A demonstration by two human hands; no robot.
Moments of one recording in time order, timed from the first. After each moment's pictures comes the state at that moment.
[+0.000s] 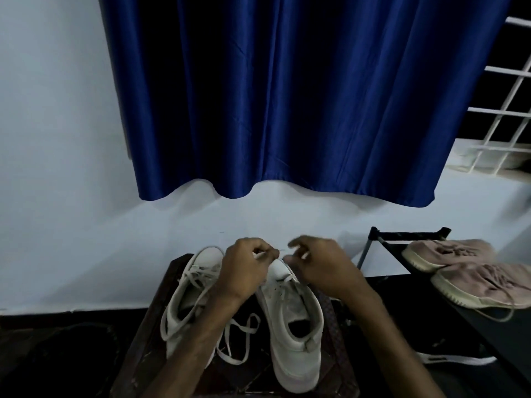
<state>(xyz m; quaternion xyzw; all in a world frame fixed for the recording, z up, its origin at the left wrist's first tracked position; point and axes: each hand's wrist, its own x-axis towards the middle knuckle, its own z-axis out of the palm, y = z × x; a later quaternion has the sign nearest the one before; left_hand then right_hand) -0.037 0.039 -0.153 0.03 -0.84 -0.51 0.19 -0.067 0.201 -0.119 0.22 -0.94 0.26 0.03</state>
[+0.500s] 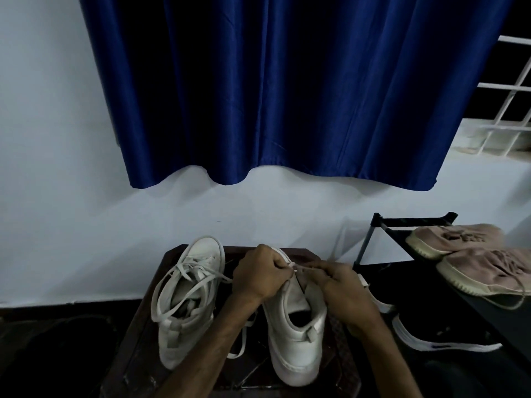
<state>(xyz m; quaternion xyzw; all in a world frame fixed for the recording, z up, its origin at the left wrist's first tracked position) -0.050 0.068 -0.185 0.04 -0.91 -0.40 0.10 -0.056 0.234 -0.185 0.09 -0.85 0.52 -0.03</state>
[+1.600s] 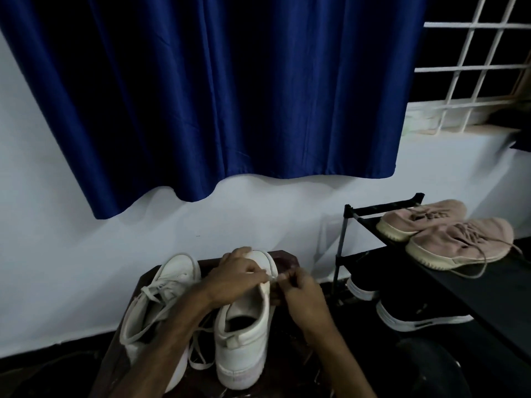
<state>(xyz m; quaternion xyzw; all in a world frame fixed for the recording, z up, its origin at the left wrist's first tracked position) -0.064 0.056 -0.173 -0.08 -0.94 -0.32 -0.08 -0.047 0.216 -0.212 -0.01 -0.77 0.63 0.00</state>
